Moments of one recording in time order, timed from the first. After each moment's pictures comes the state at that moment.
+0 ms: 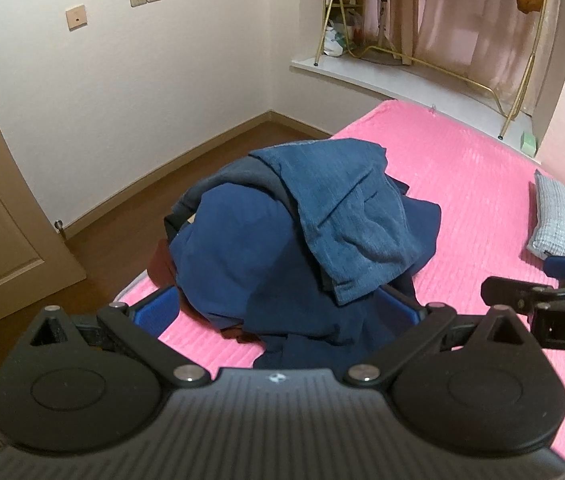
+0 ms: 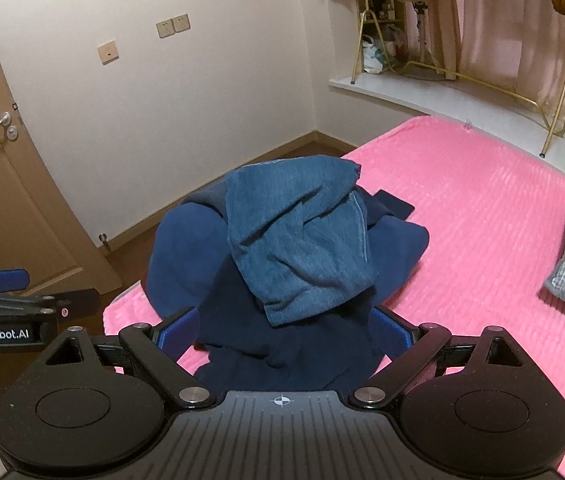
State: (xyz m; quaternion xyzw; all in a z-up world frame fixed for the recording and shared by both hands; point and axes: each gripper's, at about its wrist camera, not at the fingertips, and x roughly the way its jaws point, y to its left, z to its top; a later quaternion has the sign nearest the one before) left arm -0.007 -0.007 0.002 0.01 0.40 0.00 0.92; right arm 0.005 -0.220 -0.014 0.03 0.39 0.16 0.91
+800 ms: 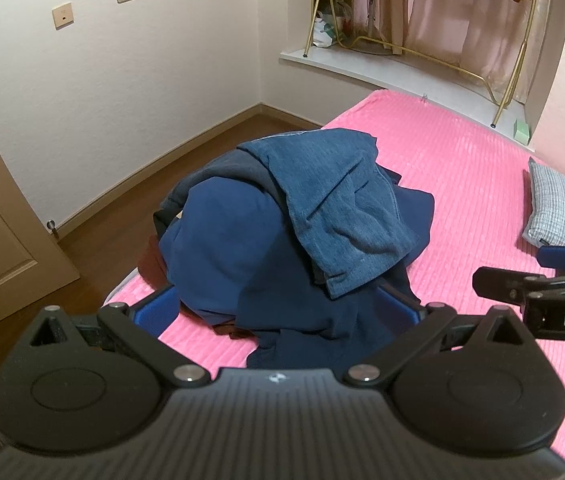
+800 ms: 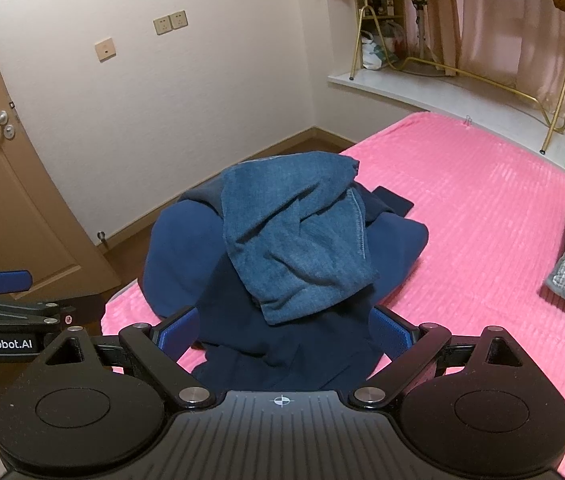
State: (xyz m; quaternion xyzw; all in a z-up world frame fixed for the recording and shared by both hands) left arm -0.004 -0.014 -0.004 0.02 0.41 -0.01 0.91; right arm 0.010 -0.222 -0.018 0.03 0.40 0.16 0.90
